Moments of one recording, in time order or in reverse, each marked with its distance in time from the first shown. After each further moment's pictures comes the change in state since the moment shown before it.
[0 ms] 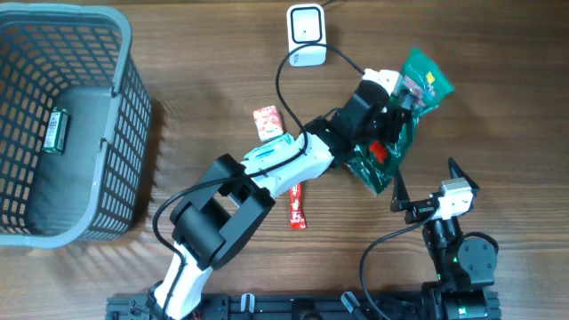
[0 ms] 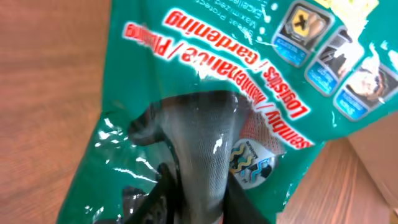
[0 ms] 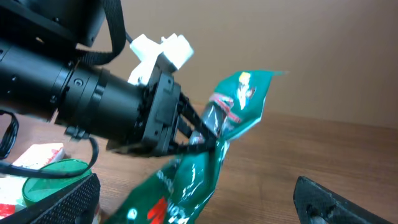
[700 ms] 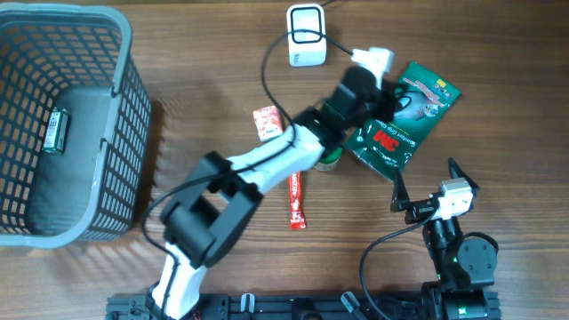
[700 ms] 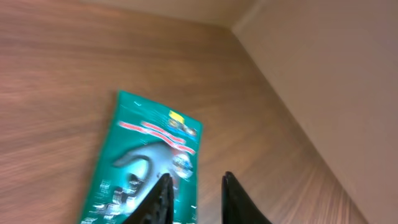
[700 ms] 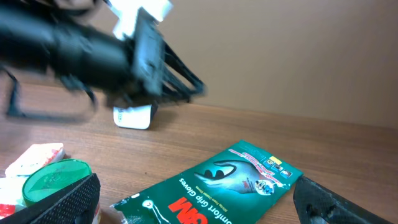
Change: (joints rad) left arm 0.076 -0.052 -0.001 0.091 -0.011 -0.004; right arm 0.000 0.000 0.000 0.000 0.000 0.000
